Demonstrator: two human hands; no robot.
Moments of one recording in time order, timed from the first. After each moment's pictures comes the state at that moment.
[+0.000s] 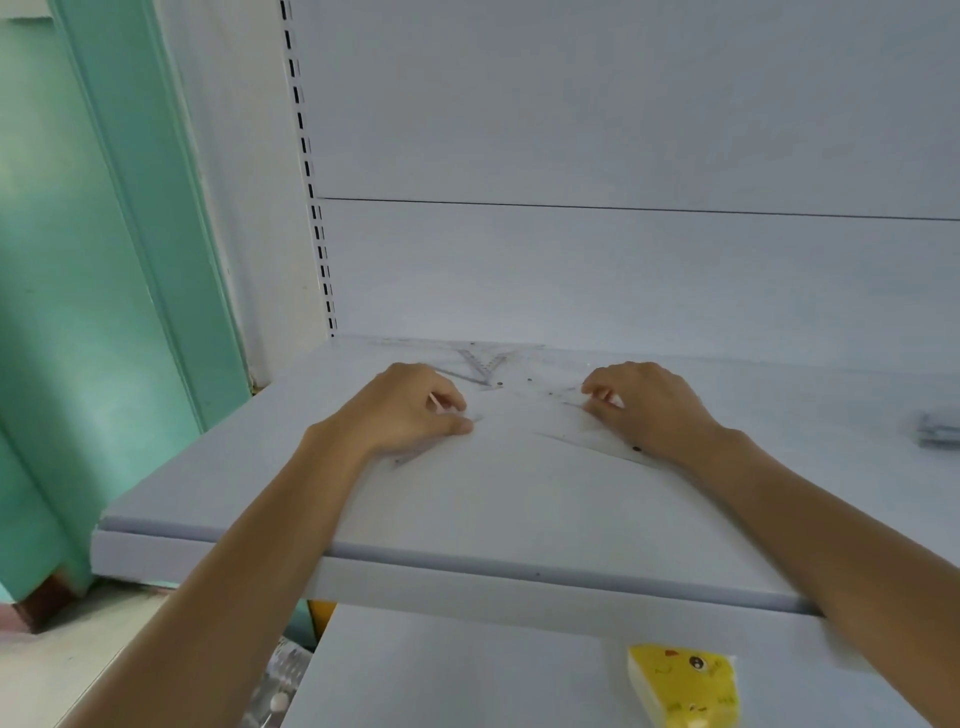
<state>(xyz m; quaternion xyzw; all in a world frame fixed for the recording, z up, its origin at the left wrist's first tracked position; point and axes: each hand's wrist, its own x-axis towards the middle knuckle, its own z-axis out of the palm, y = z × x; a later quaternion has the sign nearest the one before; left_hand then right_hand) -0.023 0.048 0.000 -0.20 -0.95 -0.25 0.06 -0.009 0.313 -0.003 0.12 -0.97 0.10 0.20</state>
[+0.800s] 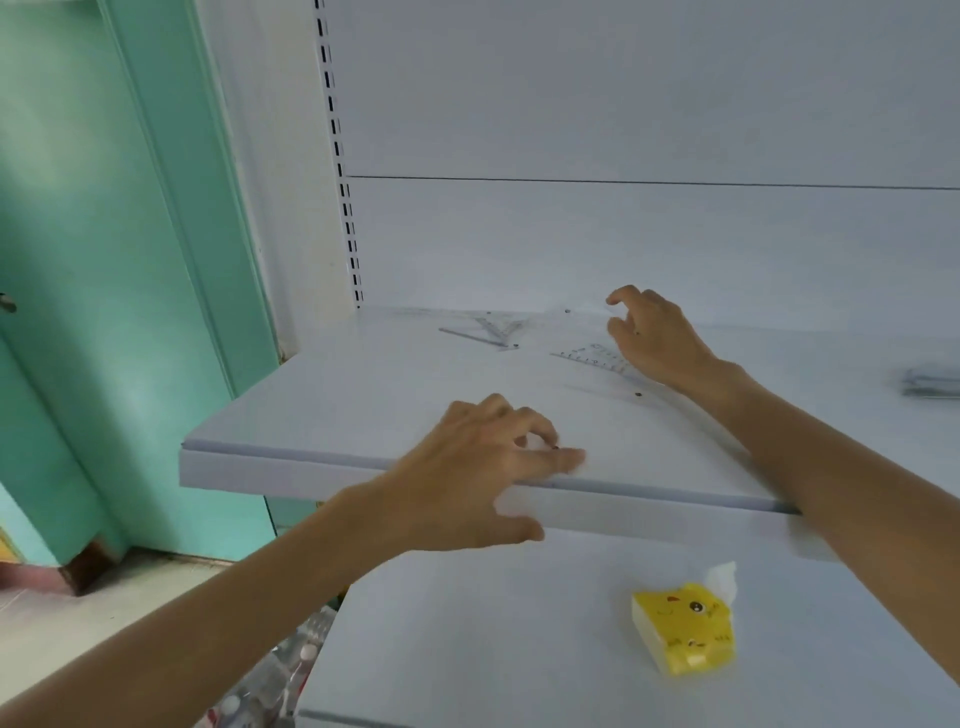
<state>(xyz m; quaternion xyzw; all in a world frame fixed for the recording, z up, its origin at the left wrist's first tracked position) 0.105 0.067 -0.017 -0.44 -0.89 -0.04 0.14 -0.013 0.315 0.006 0.09 -0.94 0.22 0.23</state>
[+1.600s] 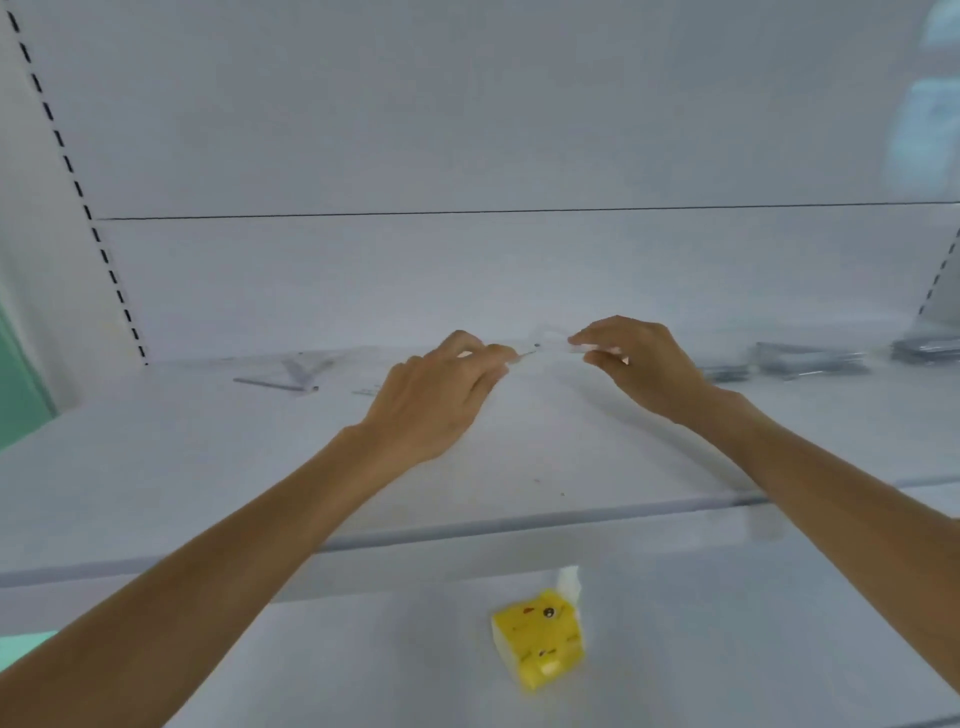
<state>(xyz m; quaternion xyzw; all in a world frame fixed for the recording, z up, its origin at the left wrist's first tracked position) 0.053 0.236 0.020 -0.37 -0.89 -0.17 0.21 0.069 0.481 0.013 0.10 -0.92 0.20 0.31</state>
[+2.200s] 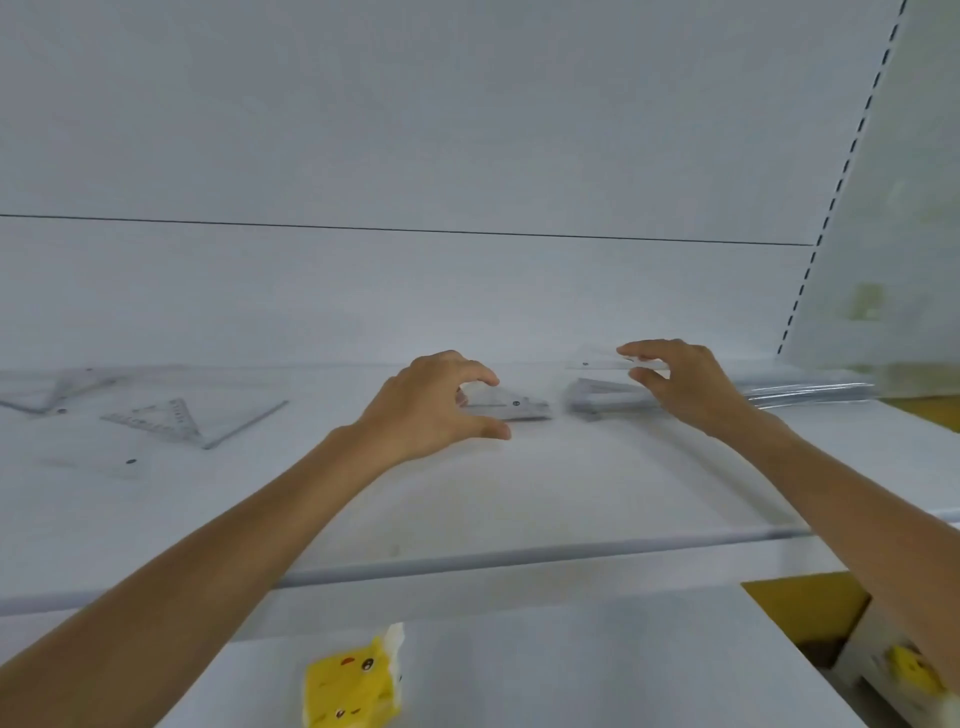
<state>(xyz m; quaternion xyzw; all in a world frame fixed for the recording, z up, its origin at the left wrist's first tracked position) 0.067 0.469 0.023 -0.36 -0.88 -0.28 0.12 0.110 0.758 0.021 -0.03 -0.93 0.21 0.29</state>
